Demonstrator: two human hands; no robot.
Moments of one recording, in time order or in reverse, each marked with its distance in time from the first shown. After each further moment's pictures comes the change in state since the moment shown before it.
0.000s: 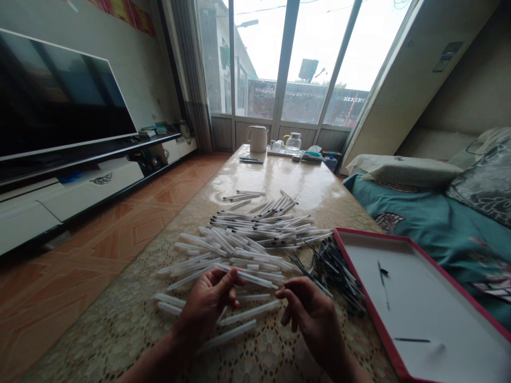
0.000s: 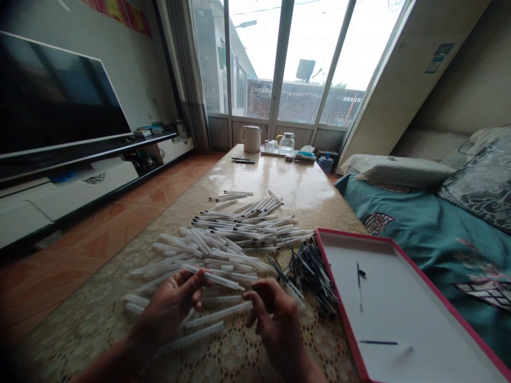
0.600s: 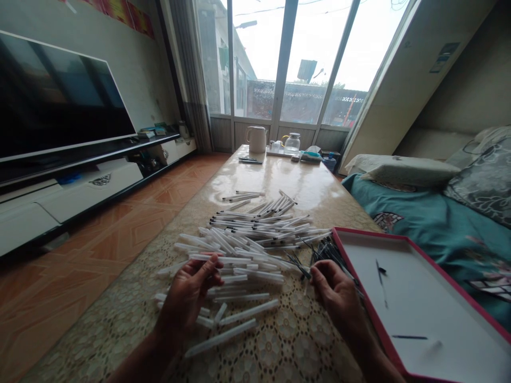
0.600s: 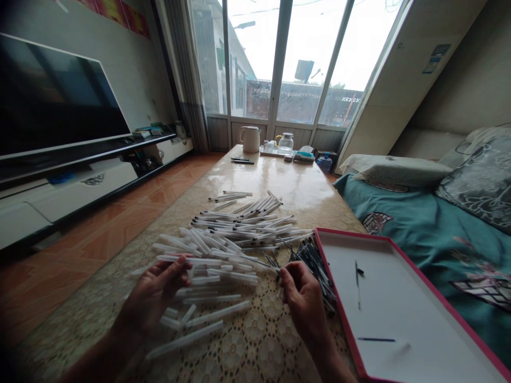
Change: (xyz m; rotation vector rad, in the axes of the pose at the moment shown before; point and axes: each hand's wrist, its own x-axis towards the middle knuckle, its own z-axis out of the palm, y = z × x) left_hand 0.003 0.028 -0.015 0.000 0.133 0.147; right_hand 0.020 -0.011 -0.045 -0.200 0.226 0.124
